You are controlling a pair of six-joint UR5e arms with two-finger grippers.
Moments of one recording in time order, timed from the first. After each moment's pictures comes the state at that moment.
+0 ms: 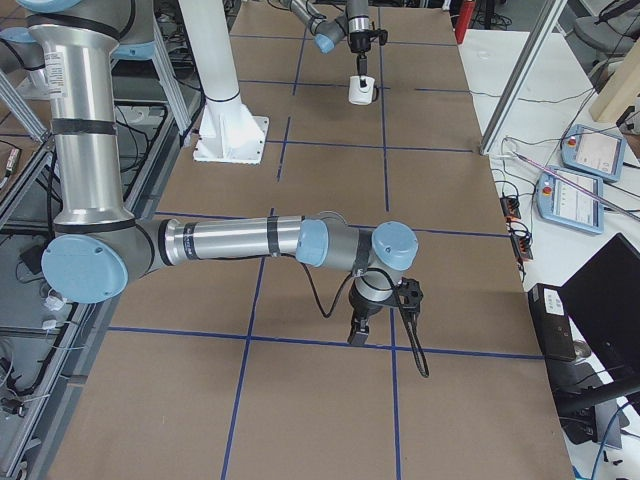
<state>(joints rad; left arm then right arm) -0.73 -2.09 -1.64 -2.46 -2.13 -1.49 1.53 -1.53 1.64 -1.83 2.27 0.01</state>
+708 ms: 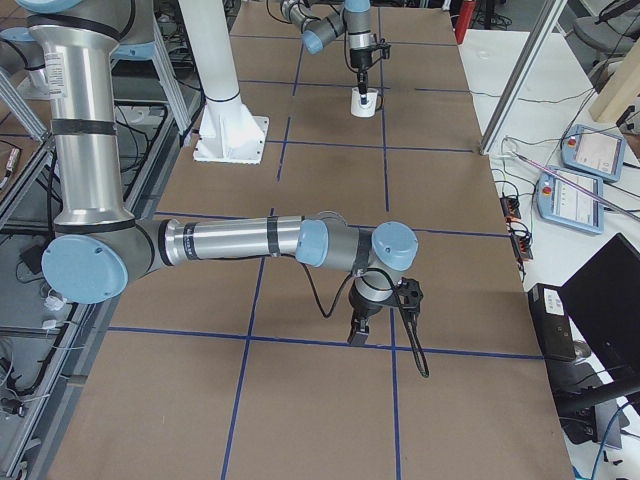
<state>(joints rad) -0.63 -2.39 -1.63 -1.79 -1.98 -1.17 1.53 -1.53 1.64 -1.83 2.27 0.01</state>
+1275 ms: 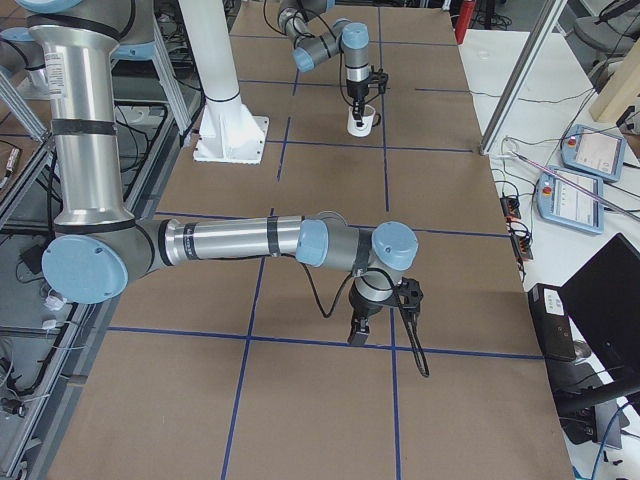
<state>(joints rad) -0.53 -2.60 -1.40 -1.57 -1.83 -1.06 1.53 -1.53 1.64 -1.83 2.27 0.01</state>
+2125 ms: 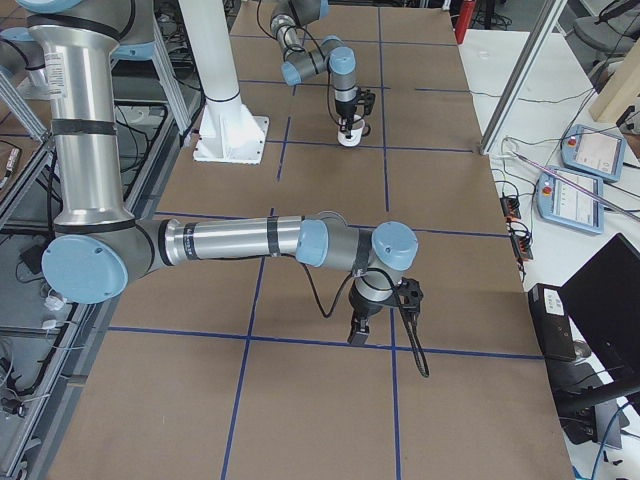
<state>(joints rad) -0.45 -2.58 -1.36 -1.55 -1.75 -1.01 1.53 -1.53 1.64 -1.83 2.27 0.01</state>
